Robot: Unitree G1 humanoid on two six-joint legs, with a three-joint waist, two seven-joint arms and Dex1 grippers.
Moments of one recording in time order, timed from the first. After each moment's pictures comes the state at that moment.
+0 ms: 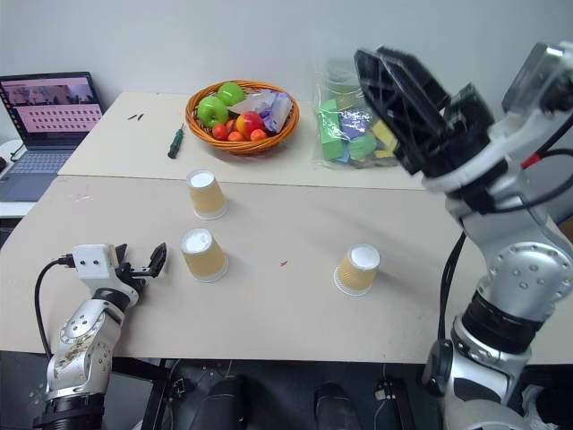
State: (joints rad) left arm -0.04 0.35 0.33 -0.03 -0.33 0.20 -0.25; right arm -0.63 -0.49 -0.46 -0.47 1.41 0.81 0.50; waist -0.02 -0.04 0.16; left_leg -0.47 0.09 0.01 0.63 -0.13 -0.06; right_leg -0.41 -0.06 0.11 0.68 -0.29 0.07
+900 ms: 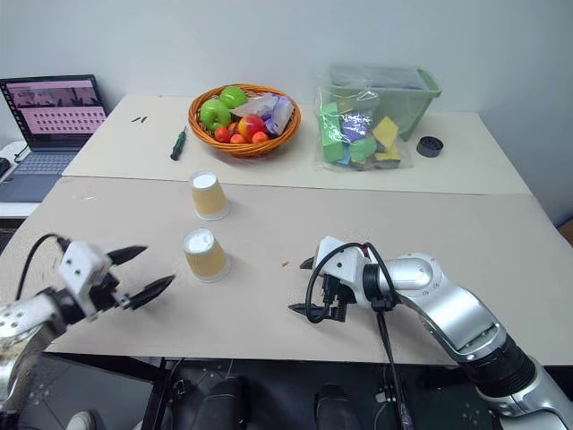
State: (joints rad) left arm 0.05 0.74 0.27 -0.27 -0.41 0.25 -0.81; right arm -0.40 -0.81 0.33 -0.47 0.41 0.60 0.85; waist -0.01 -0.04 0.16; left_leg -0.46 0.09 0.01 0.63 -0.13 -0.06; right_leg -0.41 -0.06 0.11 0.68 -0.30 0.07
